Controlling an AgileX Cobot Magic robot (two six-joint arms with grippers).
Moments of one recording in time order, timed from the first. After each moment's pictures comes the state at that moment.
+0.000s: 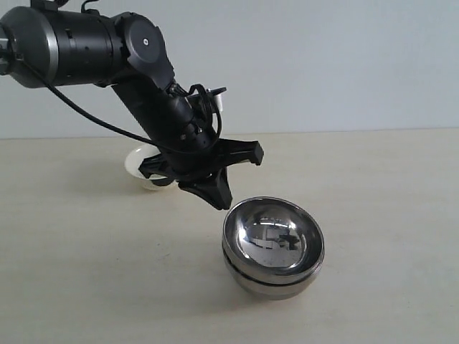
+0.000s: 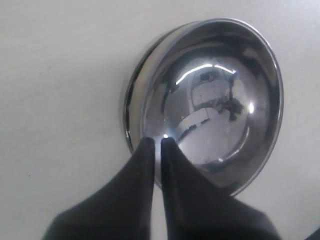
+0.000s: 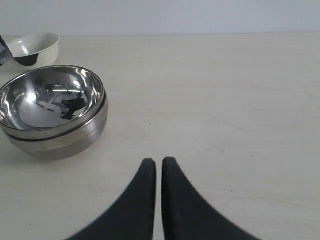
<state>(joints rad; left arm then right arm) -0.57 2.01 -1.63 -0.37 1.02 -0.08 0.29 0.01 0.00 -0.04 0.38 0.13</state>
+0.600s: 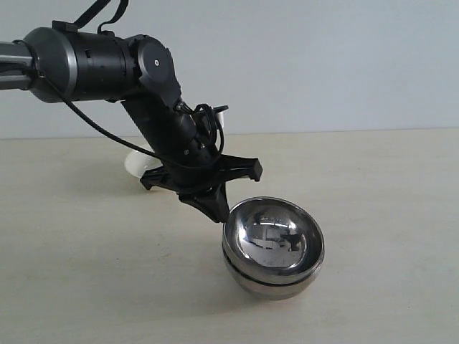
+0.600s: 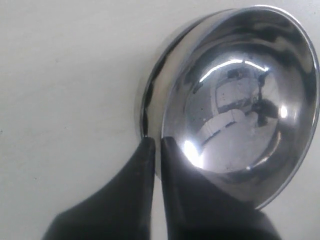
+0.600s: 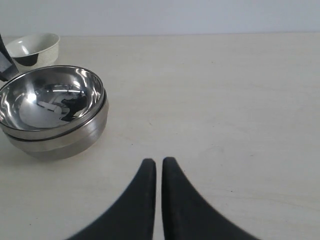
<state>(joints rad) -0.57 2.06 -1.63 -0.36 1.02 -0.08 0.29 0.01 0.00 -0.04 0.38 0.13</state>
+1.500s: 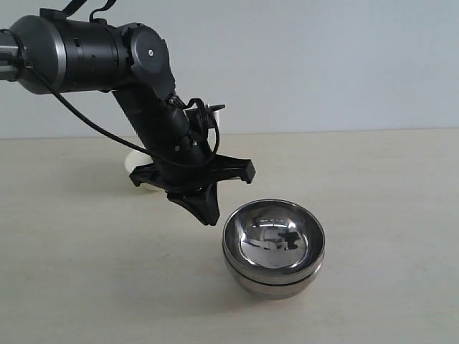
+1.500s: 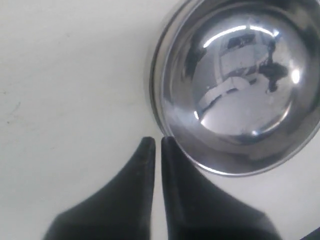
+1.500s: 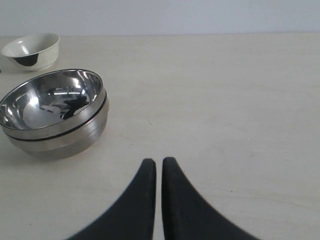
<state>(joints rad) -0.57 2.03 -1.63 -0.31 1.10 -0.08 0.29 0.01 0.00 -0.04 0.38 0.13</state>
